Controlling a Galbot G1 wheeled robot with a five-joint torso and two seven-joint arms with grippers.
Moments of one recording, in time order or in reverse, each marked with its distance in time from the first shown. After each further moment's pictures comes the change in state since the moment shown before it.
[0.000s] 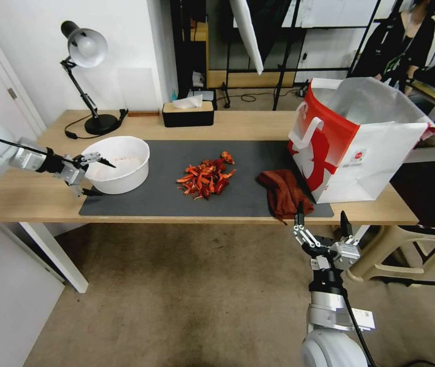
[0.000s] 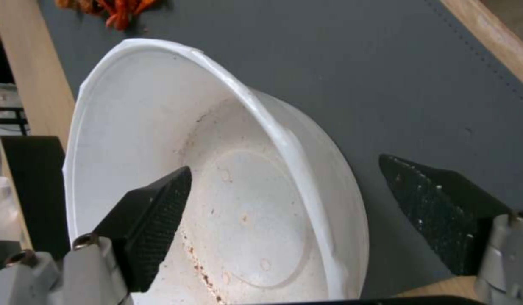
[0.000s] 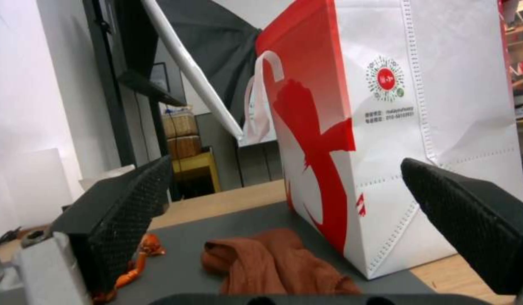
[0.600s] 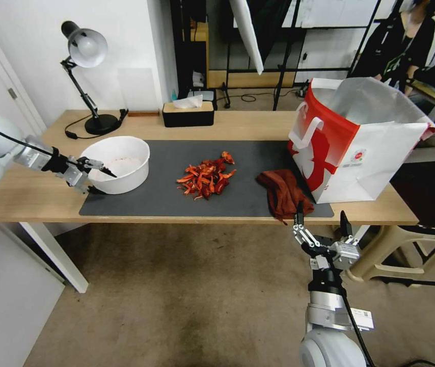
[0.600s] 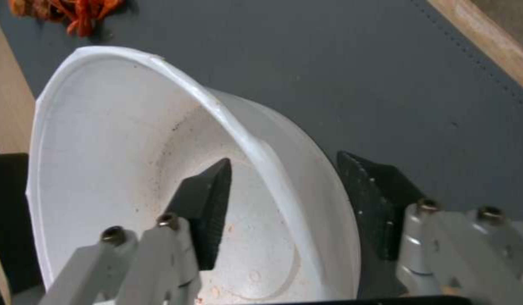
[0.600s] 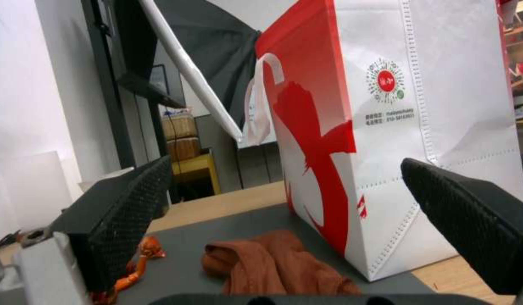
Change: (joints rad) left arm -0.026 -0.018 0.029 0.004 0.033 -0.017 0.033; right arm 0.002 0.007 -0.002 0.000 -0.004 0.001 0.001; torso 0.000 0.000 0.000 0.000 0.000
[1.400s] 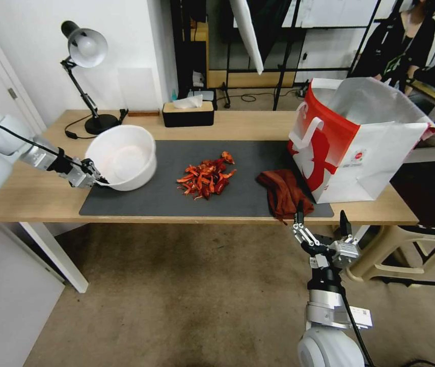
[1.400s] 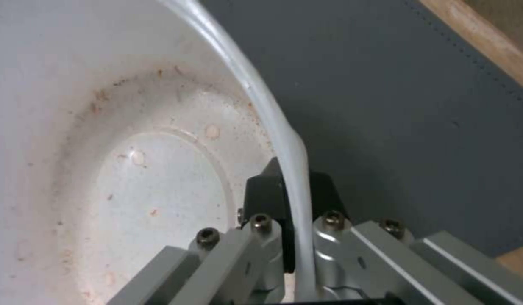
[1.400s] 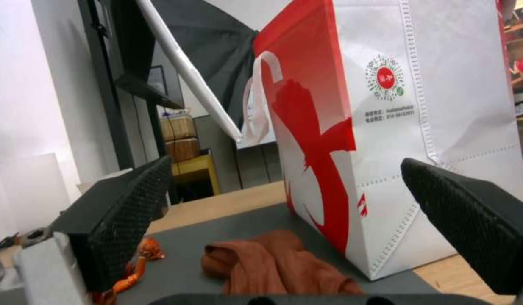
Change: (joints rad) left arm -0.057 -0.027 0.052 0.018 0.005 -0.021 0.050; right arm 0.012 -0.001 -0.007 -0.011 0.005 0.003 0.011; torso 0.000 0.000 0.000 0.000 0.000
